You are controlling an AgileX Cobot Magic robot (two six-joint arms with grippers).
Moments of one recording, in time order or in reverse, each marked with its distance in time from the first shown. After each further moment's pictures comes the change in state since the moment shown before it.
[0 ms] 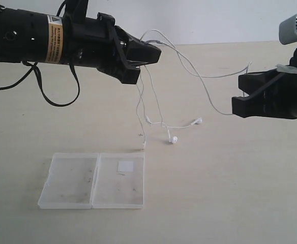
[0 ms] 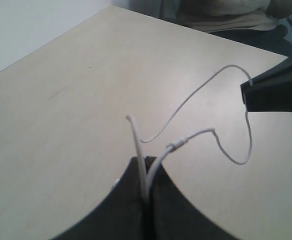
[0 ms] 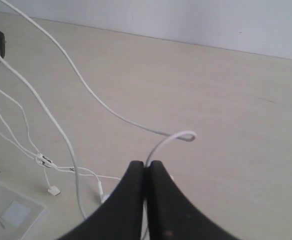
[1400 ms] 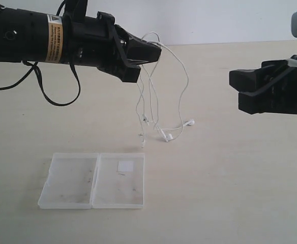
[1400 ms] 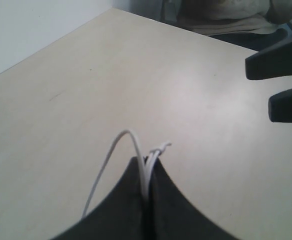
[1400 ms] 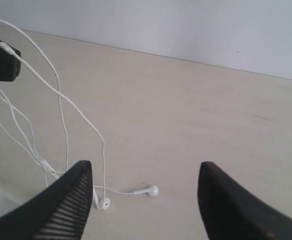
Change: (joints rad) left arm 0.000 0.000 0.000 -0.014 0.000 0.004; right arm 0.000 -0.053 0.000 0.000 0.003 -0.019
